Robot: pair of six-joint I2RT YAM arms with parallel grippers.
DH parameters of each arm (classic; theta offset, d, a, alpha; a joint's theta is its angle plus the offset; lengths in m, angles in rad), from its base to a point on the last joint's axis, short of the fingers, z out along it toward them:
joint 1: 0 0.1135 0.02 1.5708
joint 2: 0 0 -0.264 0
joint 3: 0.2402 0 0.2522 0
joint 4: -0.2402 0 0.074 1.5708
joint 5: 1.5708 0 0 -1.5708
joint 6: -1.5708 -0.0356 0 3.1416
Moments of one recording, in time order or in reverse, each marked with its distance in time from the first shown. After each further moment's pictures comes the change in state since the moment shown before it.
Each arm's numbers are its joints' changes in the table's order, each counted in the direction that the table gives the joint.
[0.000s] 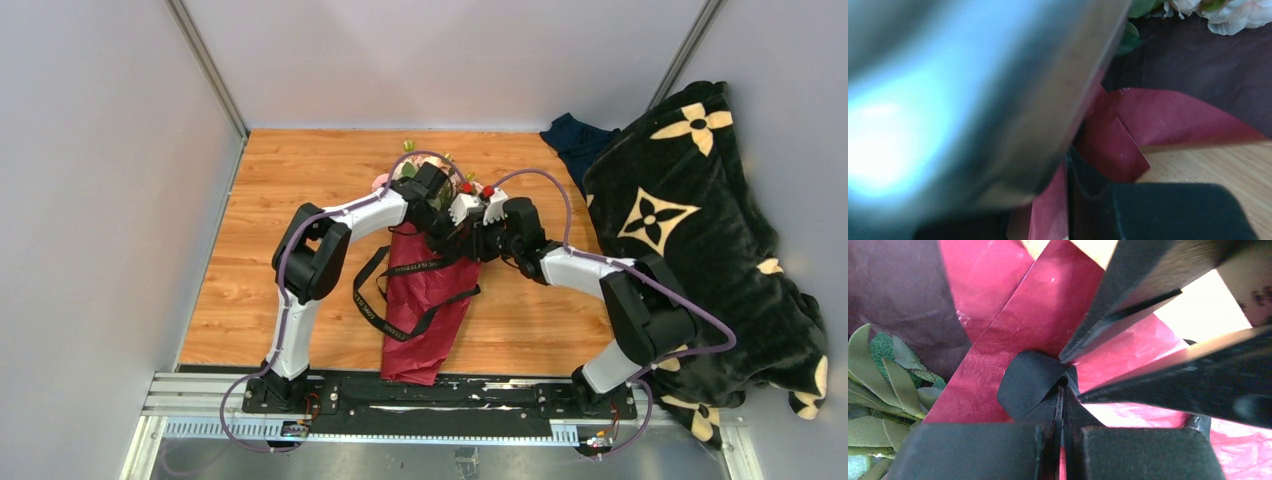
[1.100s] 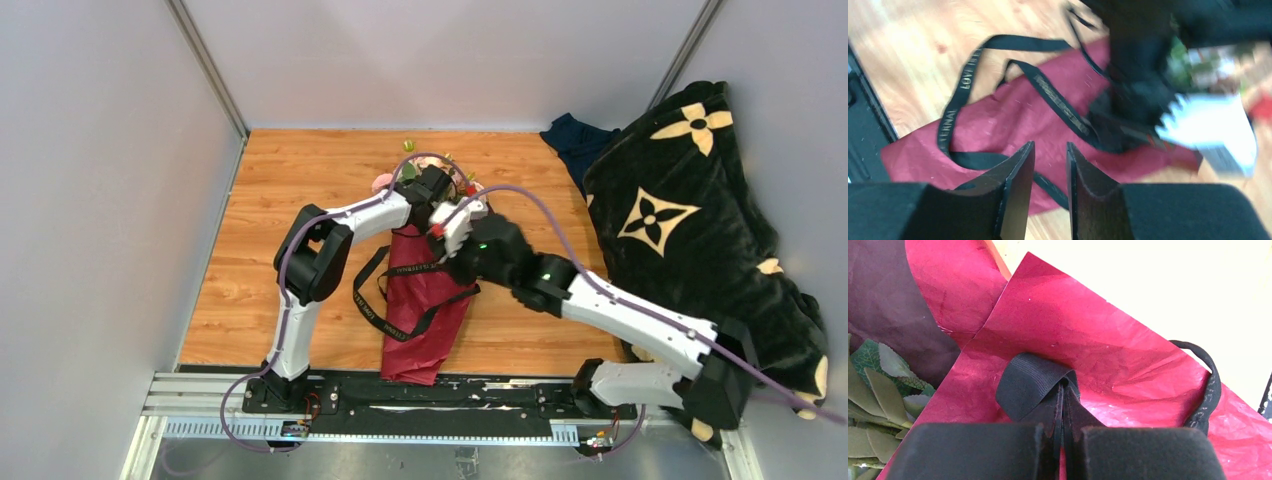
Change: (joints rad) left arm -0.018 0.000 0.000 -0.005 -0.029 -0.006; right arm 0.553 0.299 0.298 -0.571 0.436 0.445
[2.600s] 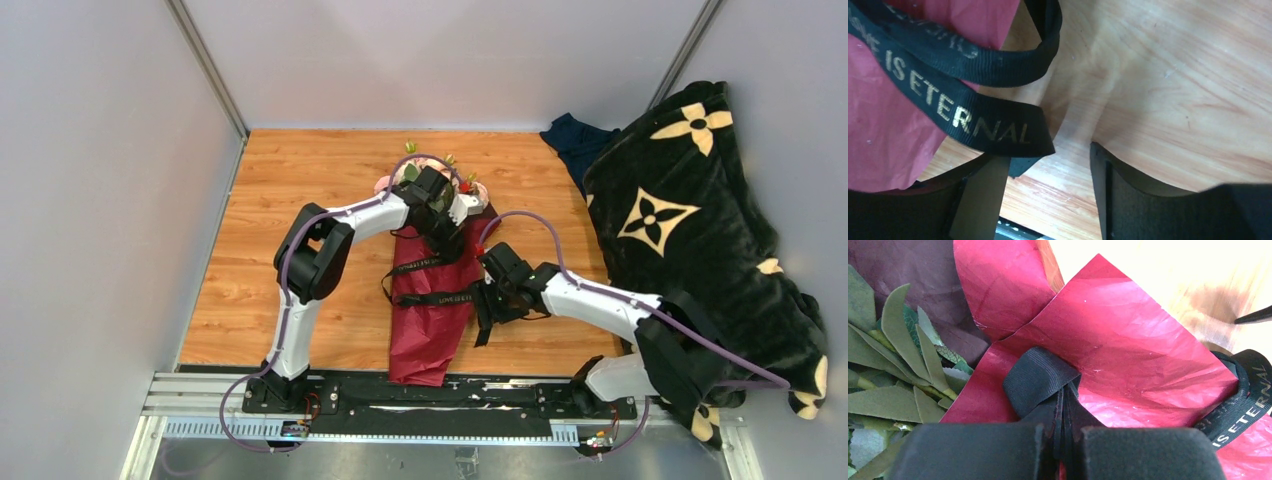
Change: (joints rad) left arm 0.014 -0.012 -0.031 0.084 -0.049 0.132; right arm -0.285 -0.070 -0.361 -0.219 -0.091 -0.577
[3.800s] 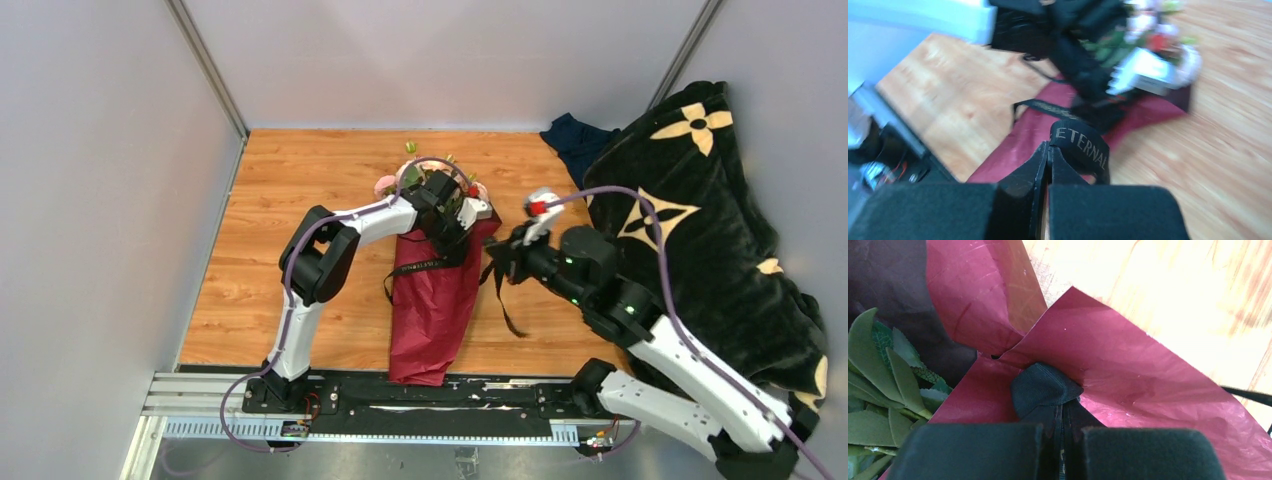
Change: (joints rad) left arm -0.050 -0.006 0.014 0.006 -0.052 0.029; right arm 0.024 0.594 0.200 0.103 0.122 0.111
